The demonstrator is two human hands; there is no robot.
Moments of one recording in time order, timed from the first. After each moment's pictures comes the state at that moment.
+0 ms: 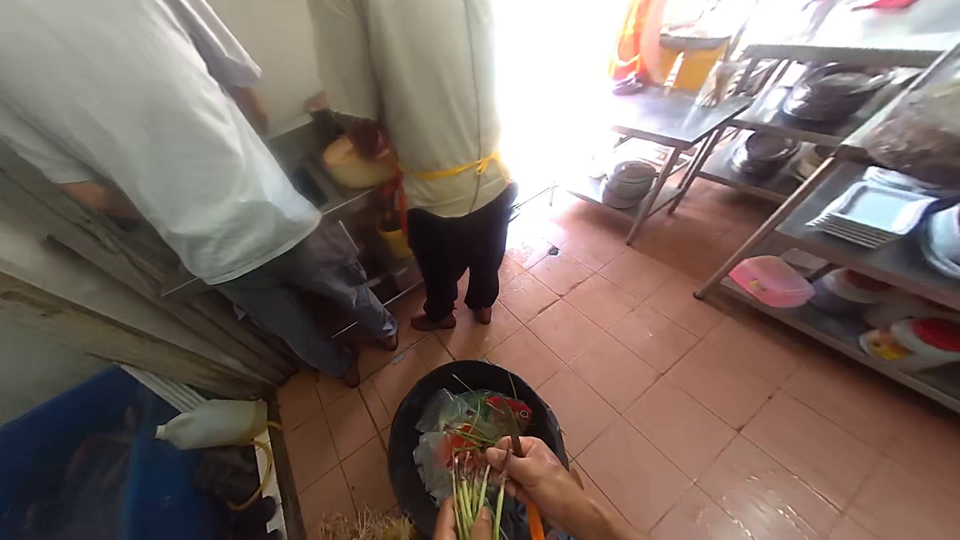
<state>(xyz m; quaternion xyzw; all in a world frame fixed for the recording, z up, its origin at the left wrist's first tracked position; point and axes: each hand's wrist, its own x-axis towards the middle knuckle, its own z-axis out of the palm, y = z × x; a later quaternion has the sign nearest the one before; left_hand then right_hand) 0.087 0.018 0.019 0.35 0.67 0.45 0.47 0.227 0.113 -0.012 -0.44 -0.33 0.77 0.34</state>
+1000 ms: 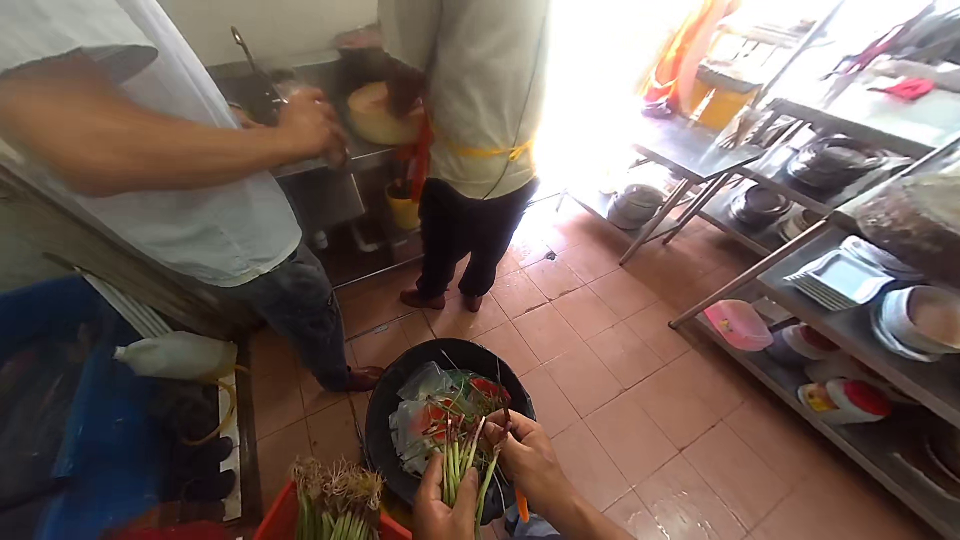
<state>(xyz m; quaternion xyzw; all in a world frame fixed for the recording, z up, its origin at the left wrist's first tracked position) 0.078 0.013 0.024 0.35 0.64 0.52 0.44 0.211 0.095 0.006 -0.48 -0.45 0.65 0.39</state>
